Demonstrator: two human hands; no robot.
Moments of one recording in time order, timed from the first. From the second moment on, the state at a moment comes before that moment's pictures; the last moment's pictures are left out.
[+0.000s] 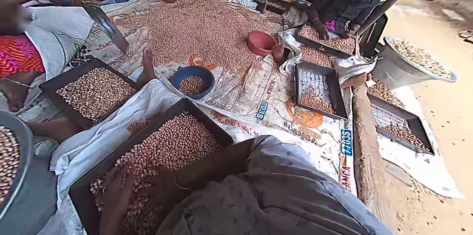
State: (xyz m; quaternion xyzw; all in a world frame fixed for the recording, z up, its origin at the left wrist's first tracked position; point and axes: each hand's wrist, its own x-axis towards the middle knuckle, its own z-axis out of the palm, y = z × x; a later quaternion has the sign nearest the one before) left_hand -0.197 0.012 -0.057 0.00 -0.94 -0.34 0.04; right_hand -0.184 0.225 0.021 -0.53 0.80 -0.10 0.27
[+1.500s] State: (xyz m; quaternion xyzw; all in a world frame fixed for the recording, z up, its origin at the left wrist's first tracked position) left_hand -0.212 0.083 -0.051 -0.23 -0.91 -0.34 -0.06; right_hand -0.261 0.350 -0.023 -0.32 0.93 -0.12 0.16
